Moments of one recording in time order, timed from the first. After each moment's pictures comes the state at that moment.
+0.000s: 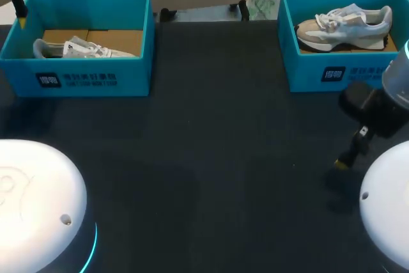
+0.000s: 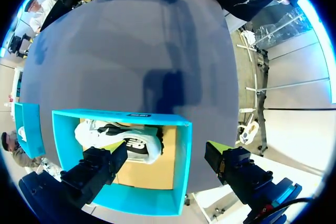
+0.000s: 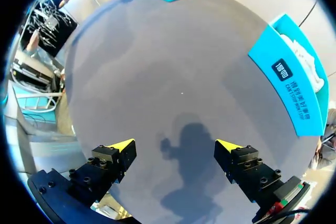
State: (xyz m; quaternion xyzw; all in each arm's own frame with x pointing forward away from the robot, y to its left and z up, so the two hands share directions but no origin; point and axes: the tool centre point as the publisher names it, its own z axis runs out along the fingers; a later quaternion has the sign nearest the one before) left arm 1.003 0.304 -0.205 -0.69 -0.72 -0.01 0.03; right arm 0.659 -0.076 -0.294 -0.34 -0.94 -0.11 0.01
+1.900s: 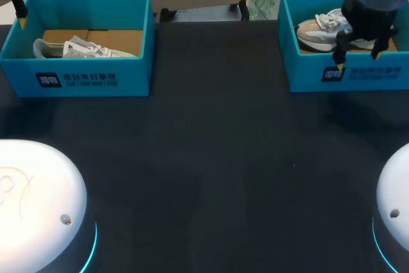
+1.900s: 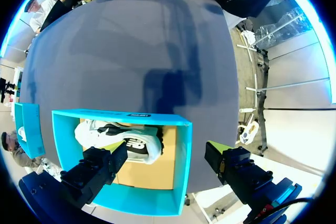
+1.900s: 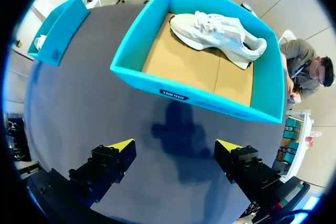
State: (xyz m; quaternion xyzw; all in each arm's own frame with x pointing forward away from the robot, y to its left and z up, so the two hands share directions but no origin) left arm 1.003 0.304 -0.205 -0.69 -0.72 -0.01 0.03; right arm 0.895 -0.142 -0.263 -0.60 -0.79 0.00 -0.06
